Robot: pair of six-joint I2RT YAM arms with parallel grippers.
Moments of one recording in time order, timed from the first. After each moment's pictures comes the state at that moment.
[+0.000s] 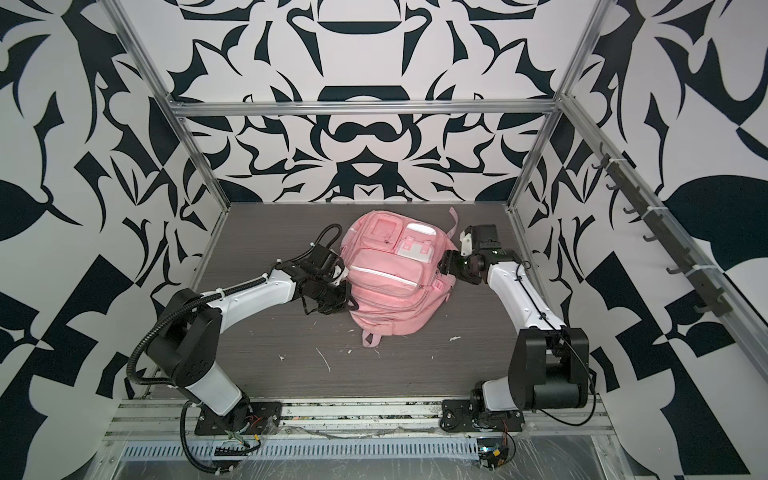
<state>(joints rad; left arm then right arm) -0.64 1.66 1.06 -0.52 0.51 -0.74 -0.02 1.42 1.05 -0.65 -0.30 0.33</state>
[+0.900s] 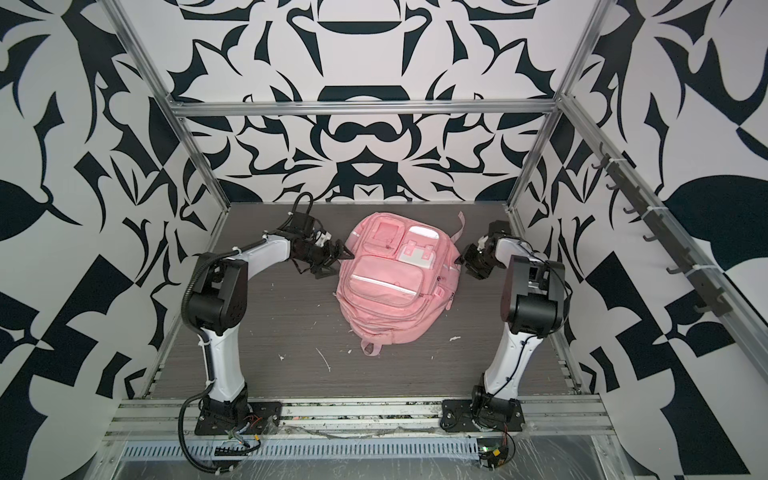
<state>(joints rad) -0.33 2.05 1.43 -0.48 0.69 -0.68 -0.18 1.96 1.34 -0.58 -0.43 0.43</state>
